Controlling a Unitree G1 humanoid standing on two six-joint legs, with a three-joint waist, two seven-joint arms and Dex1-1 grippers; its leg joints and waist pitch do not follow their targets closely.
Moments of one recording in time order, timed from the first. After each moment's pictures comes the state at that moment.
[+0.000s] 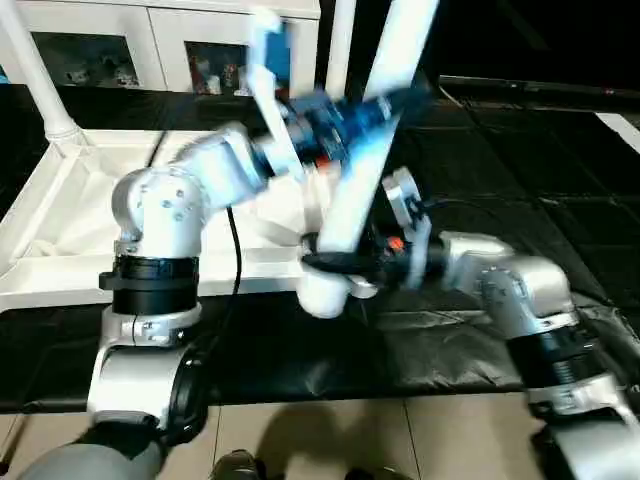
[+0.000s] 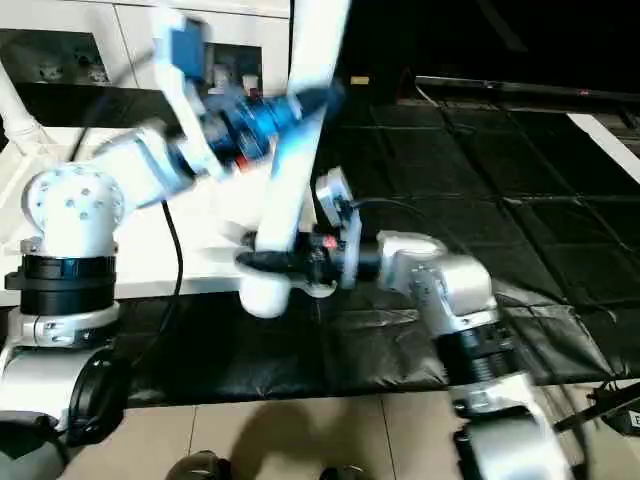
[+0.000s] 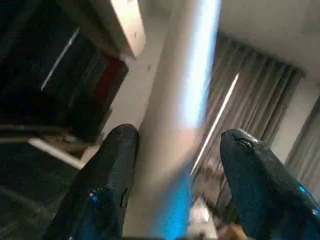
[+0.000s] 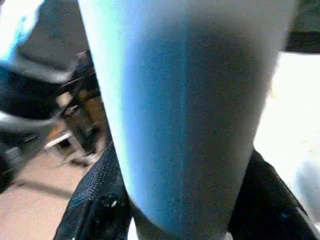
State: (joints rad) left arm -0.92 0.12 0.26 0.13 -0.90 0.89 -0.71; right arm -0.62 -0.22 0.07 0.25 0.56 0.63 0.99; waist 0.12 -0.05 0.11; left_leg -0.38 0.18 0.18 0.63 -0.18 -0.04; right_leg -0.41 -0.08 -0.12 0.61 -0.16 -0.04
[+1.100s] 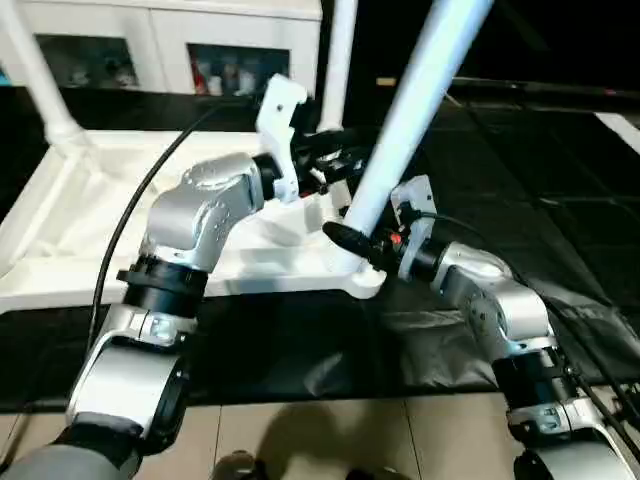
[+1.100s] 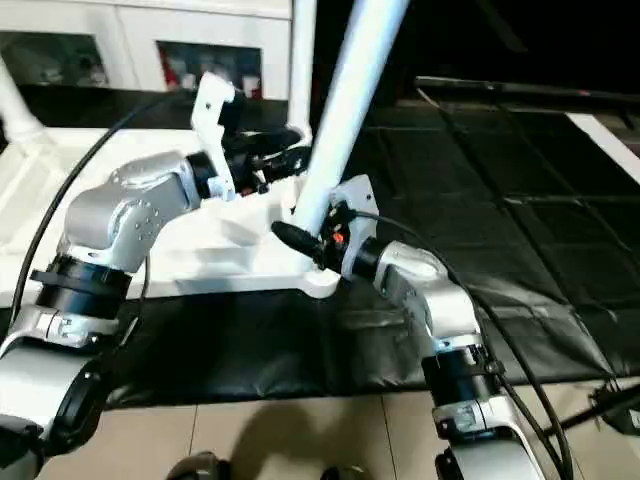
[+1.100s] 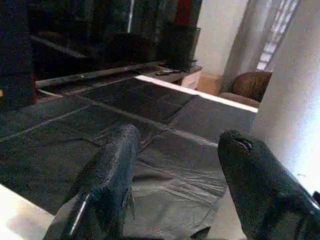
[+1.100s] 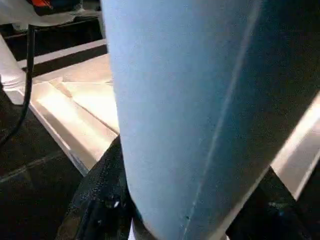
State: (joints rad) left arm -0.89 0.23 -0.08 0.38 -0.42 0.50 -0.76; right arm -0.53 -0.19 0.09 0.29 0.32 0.34 0.76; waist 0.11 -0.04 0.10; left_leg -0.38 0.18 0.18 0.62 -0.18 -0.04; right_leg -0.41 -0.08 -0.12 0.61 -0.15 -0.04
